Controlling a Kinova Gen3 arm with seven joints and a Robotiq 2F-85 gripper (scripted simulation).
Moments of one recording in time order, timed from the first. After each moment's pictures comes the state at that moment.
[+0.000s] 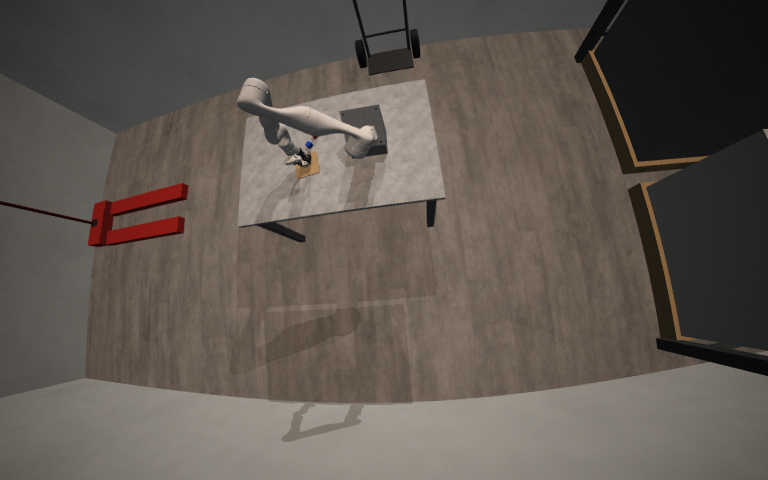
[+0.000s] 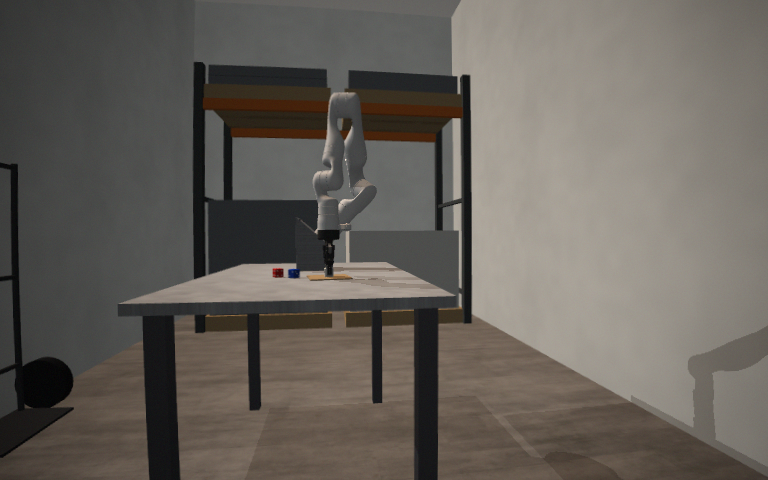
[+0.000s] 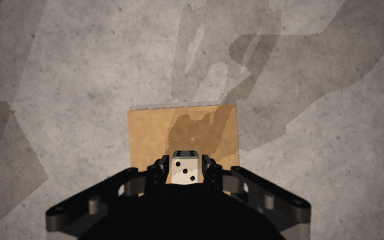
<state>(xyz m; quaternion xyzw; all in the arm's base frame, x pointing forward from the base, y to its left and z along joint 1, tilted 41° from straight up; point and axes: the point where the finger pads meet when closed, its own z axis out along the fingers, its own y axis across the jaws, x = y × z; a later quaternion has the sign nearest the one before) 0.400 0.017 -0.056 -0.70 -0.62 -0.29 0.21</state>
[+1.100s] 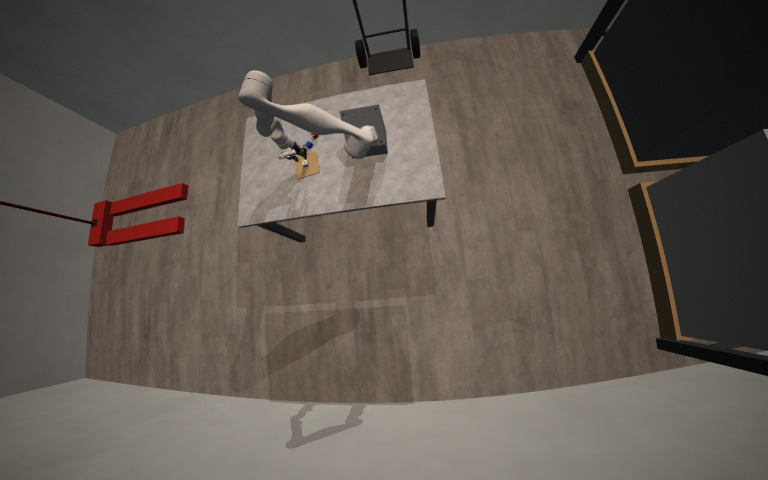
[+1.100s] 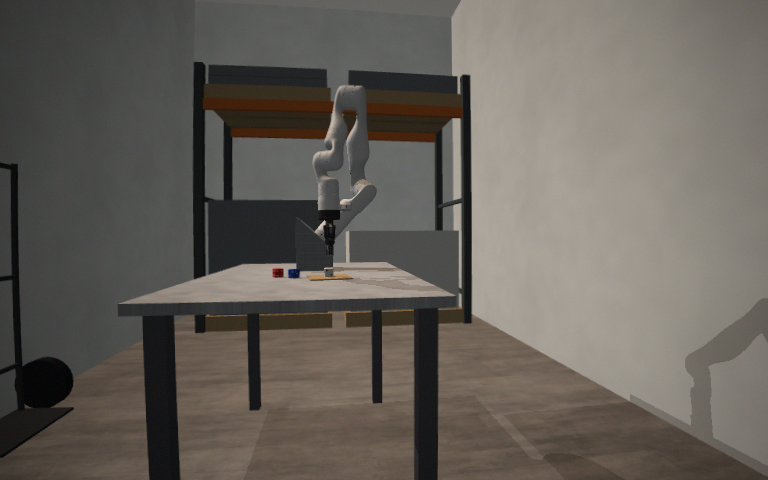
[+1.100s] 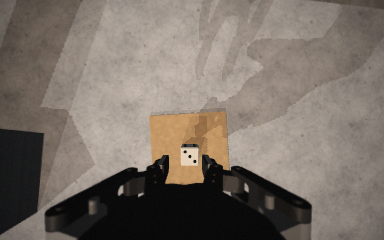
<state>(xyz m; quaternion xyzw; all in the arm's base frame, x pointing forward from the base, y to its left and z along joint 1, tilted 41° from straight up) 0.385 -0.024 -0.002 -0.69 -0.62 -0.29 0.22</state>
